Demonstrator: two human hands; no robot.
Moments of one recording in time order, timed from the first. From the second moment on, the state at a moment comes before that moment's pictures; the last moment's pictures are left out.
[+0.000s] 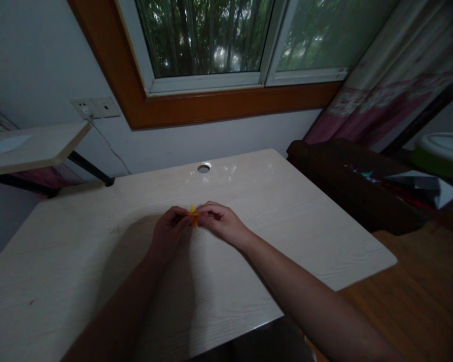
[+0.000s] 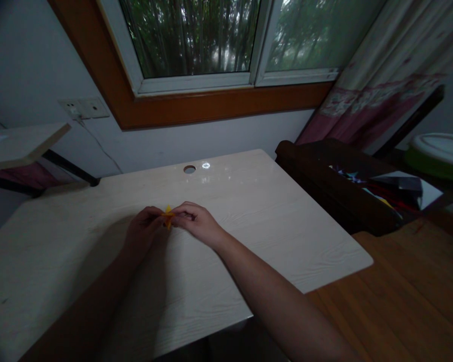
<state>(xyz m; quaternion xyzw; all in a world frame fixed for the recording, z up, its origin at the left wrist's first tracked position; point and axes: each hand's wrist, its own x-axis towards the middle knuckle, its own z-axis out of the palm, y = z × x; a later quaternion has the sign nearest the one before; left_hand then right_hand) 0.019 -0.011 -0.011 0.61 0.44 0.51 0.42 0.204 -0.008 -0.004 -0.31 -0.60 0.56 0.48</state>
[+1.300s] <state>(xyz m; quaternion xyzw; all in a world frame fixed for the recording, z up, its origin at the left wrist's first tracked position) 0.028 -0.015 -0.010 0.58 0.40 0.56 0.44 0.204 -0.009 -0.008 -0.38 -0.70 0.37 0.48</state>
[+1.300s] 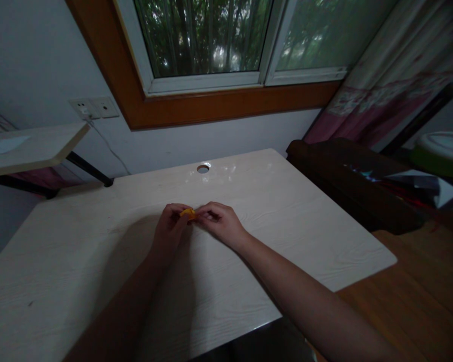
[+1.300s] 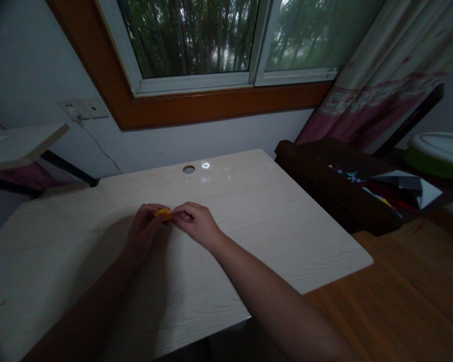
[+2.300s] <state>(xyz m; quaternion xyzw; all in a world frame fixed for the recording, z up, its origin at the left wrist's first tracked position) 0.025 -0.015 -0.009 0.59 0.40 0.49 0.50 0.212 -0.006 -0.001 -0.38 -0.72 0.32 0.48</state>
